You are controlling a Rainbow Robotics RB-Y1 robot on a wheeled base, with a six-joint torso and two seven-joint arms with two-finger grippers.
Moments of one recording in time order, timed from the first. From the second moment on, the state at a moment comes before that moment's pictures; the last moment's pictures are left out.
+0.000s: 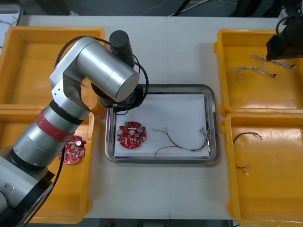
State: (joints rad) right arm -1.05 -0.78 0.27 -0.97 -0.66 1.41 1.50; left arm -0.73 0.30 -0.43 -1.65 0.31 1.67 -0.82
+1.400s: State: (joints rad) right arm -1.07 -0.66 0.24 -0.67 -0.69 1.08 1.94; left arm -0.73 0.30 -0.45 -1.55 0.29 1.57 -0.84
